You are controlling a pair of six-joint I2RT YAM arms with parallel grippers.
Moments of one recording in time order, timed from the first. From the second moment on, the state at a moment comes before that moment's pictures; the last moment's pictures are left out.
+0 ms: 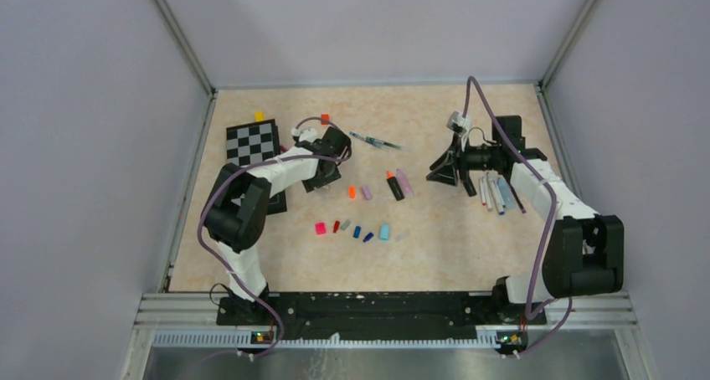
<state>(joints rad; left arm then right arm) -0.51 1.84 1.23 -0.59 -0.49 -0.94 0.09 1.41 0.97 -0.38 -1.09 -0.47</state>
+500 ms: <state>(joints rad) -0.51 1.89 1.24 -0.59 -0.46 -0.92 0.09 1.42 0.97 -0.41 -1.09 -0.48</state>
